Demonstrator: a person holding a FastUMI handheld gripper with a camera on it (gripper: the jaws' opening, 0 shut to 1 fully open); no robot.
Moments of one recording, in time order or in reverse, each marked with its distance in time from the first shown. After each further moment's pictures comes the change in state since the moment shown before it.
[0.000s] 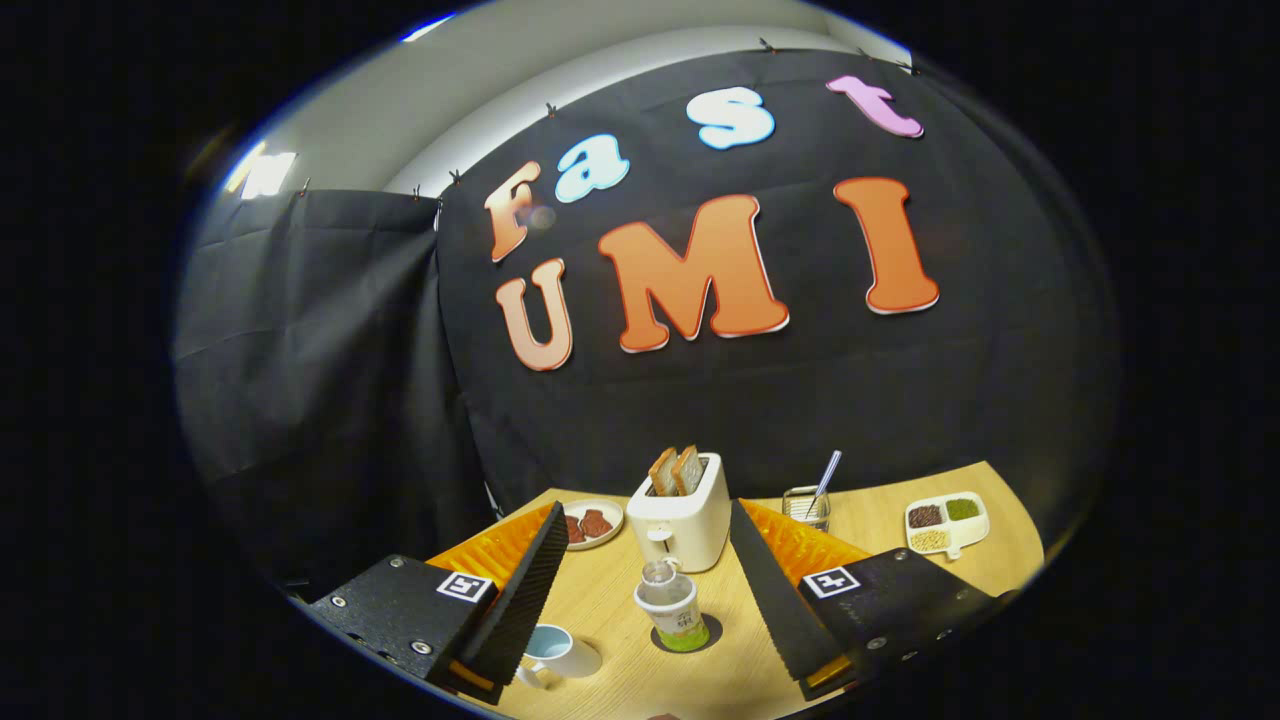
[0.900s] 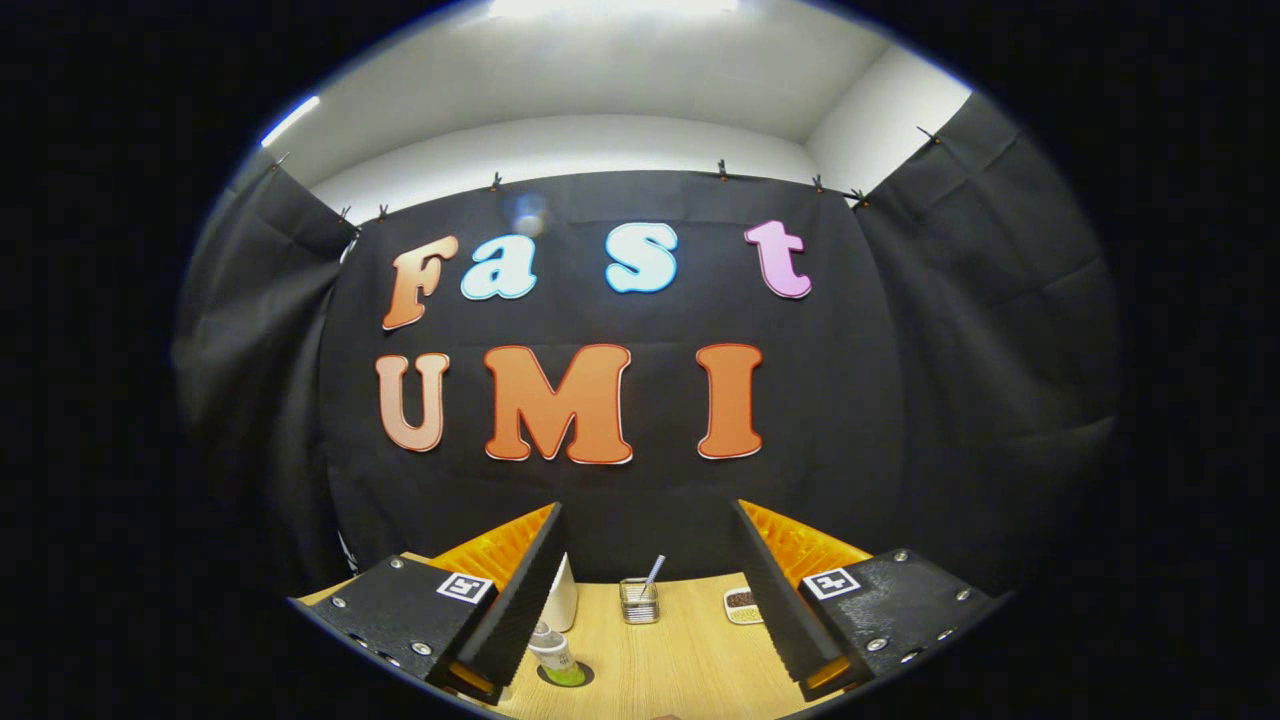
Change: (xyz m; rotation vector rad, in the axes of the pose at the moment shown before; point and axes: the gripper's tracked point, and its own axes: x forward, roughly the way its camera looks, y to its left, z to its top) arm -0.091 -0.027 0.110 -0.157 -0.222 -0.488
